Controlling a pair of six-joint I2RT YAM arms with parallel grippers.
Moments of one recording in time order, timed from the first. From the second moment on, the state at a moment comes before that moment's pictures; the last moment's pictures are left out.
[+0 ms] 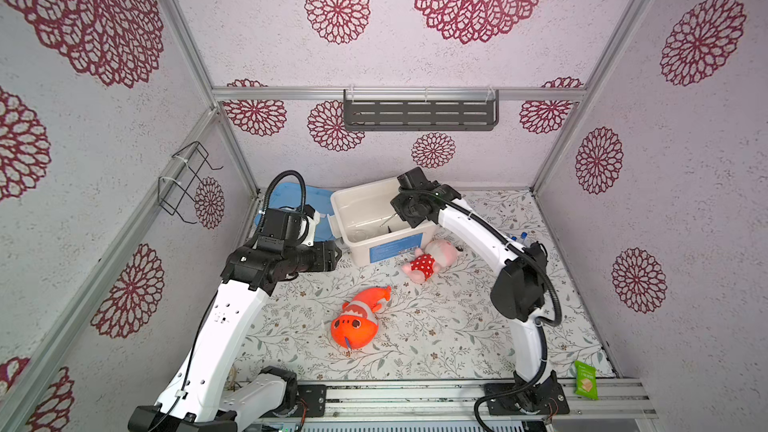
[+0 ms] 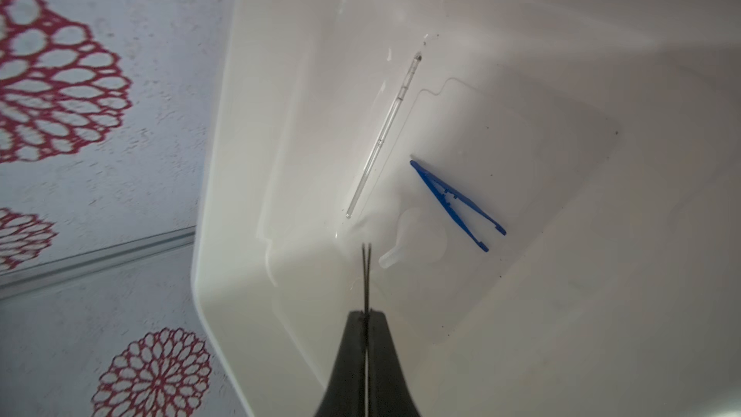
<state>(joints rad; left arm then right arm) -0.25 1.11 1.27 -1.01 0.22 -0.27 0.64 2.18 2.16 -0.85 0.14 1.41</state>
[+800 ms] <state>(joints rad) -0.25 1.06 1.26 -1.03 0.17 -0.25 0.60 2.45 2.40 -0.98 0.18 1.56</state>
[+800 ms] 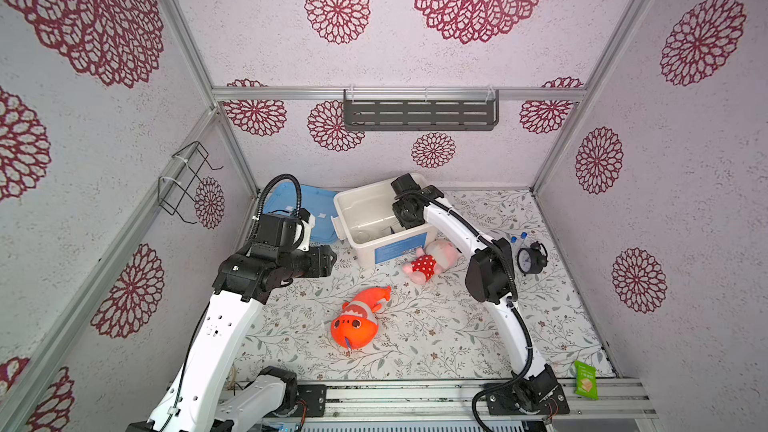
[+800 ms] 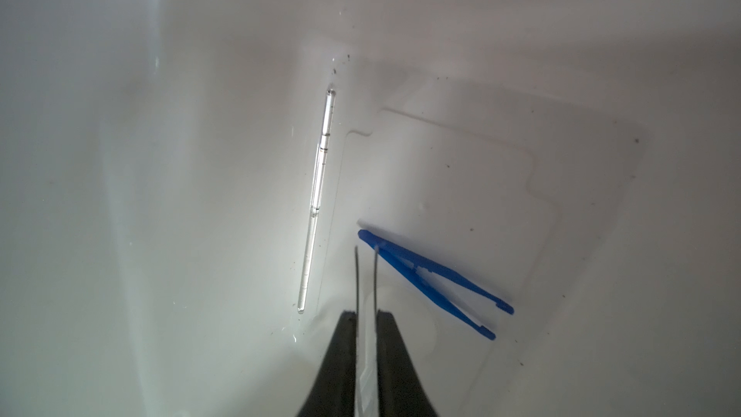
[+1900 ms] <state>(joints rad) -0.24 1.45 1.48 -1.01 0.10 -0.54 0.49 2.05 2.23 -0.86 0.17 1.00</state>
